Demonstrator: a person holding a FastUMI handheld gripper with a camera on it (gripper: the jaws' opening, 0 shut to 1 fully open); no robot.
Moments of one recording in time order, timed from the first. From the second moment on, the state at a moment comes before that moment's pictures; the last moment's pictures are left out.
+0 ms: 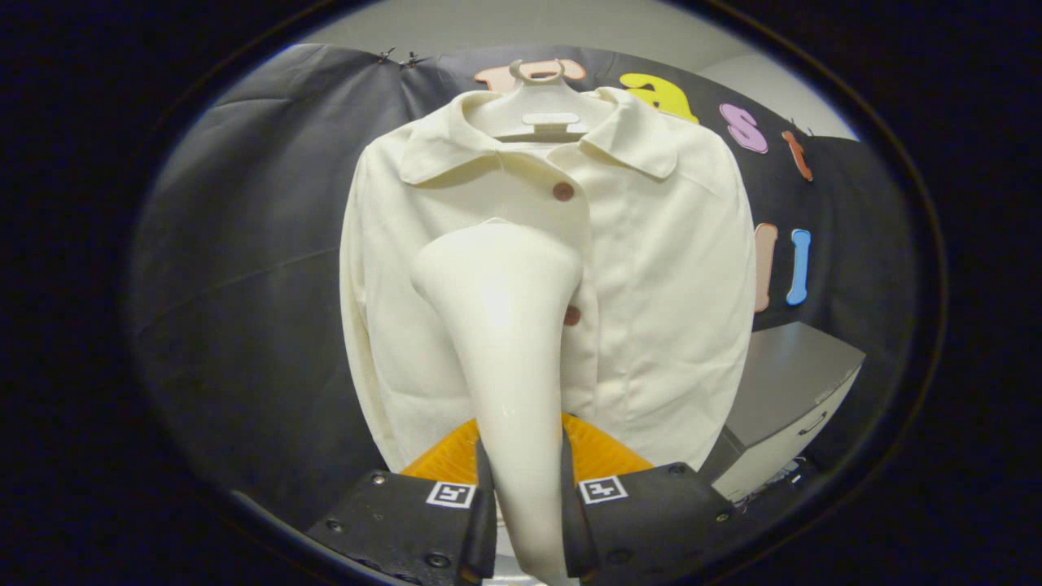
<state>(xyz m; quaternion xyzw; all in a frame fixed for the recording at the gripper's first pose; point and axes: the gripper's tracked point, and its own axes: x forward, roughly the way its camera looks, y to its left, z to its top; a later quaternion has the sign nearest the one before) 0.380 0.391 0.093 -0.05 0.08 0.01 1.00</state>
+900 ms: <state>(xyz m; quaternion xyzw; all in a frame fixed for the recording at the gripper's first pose) 0.388 0.378 -0.049 -0.10 0.15 -0.02 0.98</state>
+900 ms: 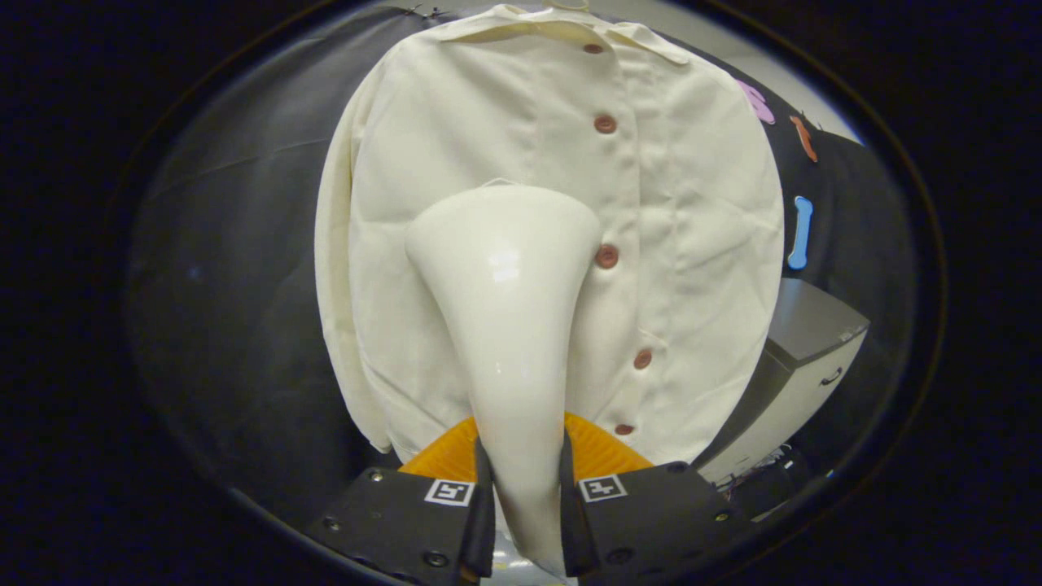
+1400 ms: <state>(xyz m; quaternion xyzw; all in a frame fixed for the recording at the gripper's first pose) 0.376 0.376 -0.144 -0.07 0.21 -0.04 0.97</state>
